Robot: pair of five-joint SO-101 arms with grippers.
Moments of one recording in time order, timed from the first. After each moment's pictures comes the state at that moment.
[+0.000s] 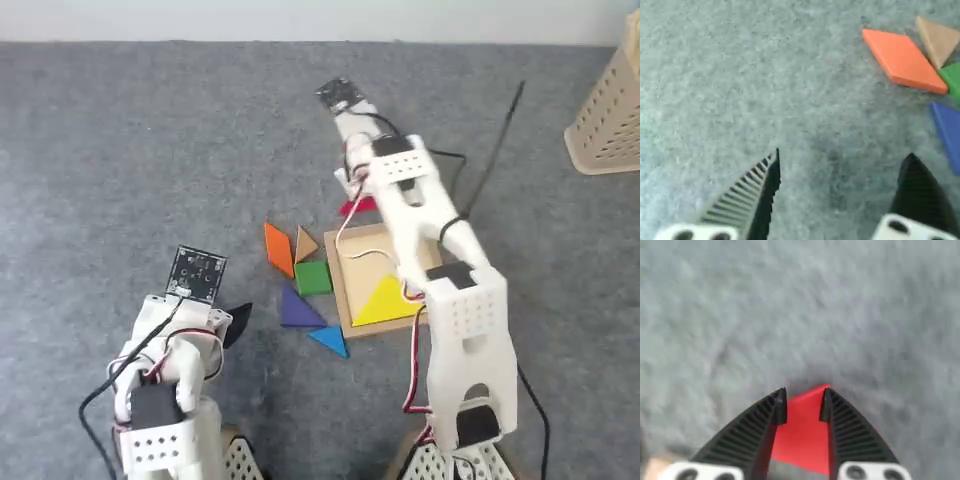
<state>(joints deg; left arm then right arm) -14.8 -103.4 96.8 66.4 -18.3 -19.0 42.1 -24.0 57.7 17.9</state>
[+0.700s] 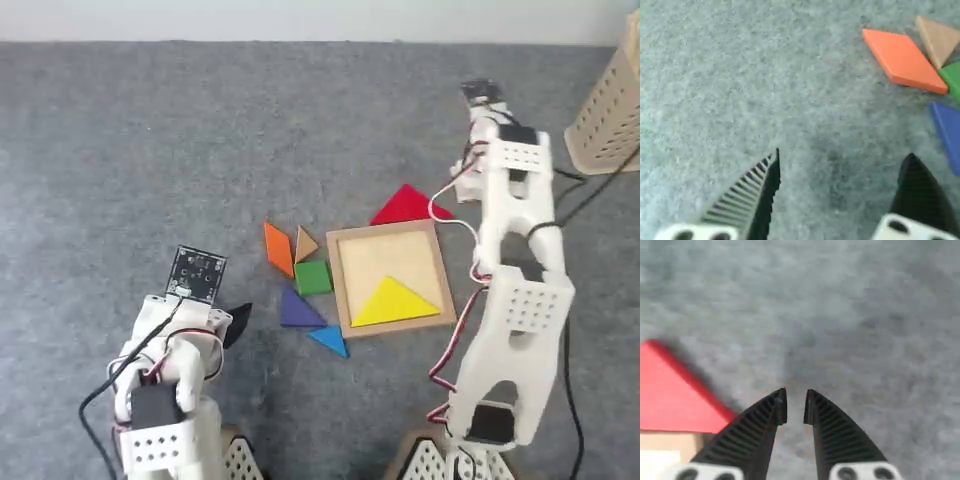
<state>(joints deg) -14.8 -103.4 96.8 66.4 -18.3 3.8 42.3 -27.4 68.9 17.7</state>
